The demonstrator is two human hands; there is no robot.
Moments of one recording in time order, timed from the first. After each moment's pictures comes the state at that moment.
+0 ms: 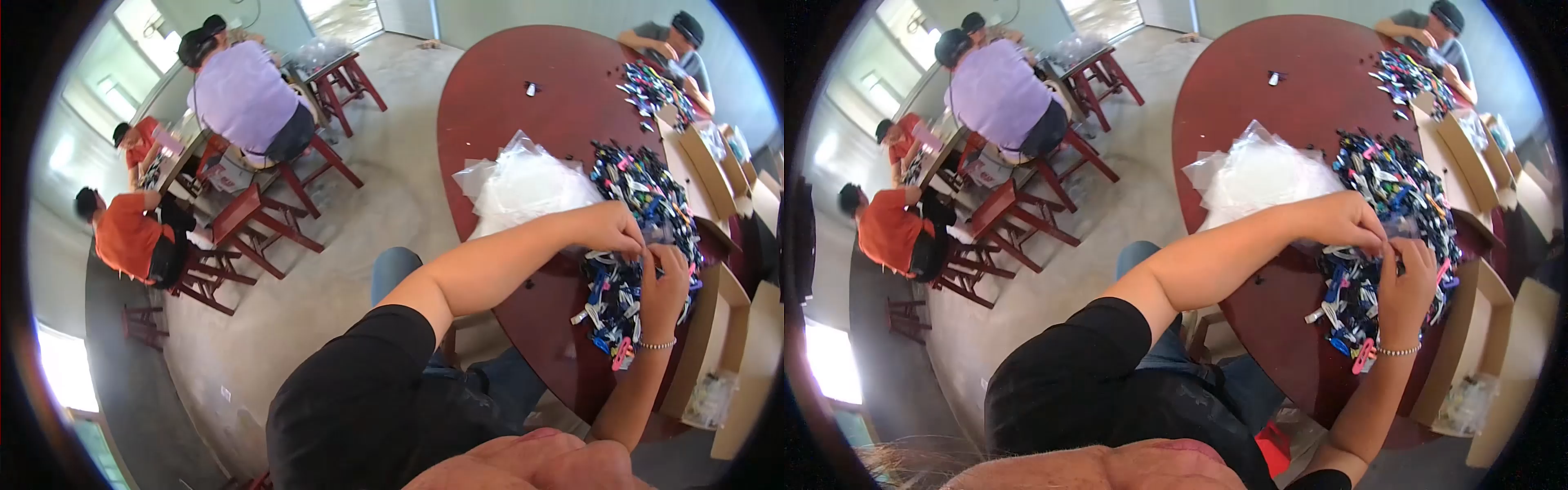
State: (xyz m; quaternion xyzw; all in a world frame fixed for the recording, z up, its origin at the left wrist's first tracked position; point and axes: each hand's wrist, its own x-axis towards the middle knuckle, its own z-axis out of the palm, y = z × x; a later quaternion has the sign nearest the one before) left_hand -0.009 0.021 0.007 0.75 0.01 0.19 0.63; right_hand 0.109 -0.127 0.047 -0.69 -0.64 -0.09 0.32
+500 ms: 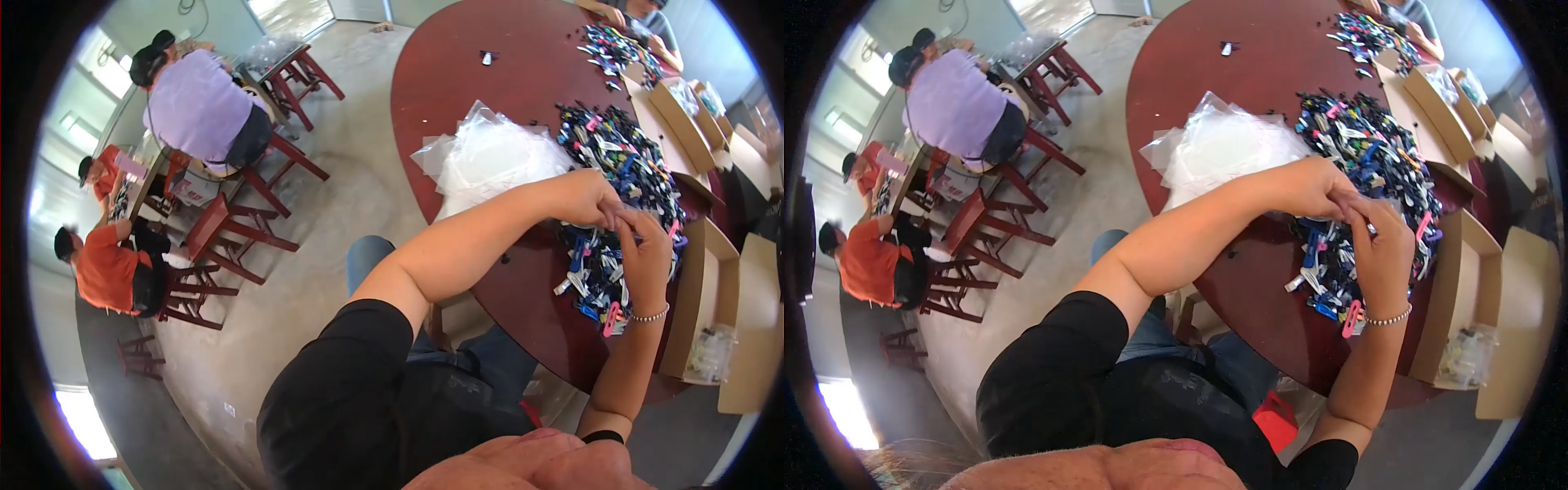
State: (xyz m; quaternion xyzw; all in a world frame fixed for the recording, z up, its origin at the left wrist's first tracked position) left_hand -0.006 0.022 0.004 0.83 0.01 0.17 0.54; right_hand 0.102 -0.132 0.053 -0.67 -0.66 -0.02 0.34
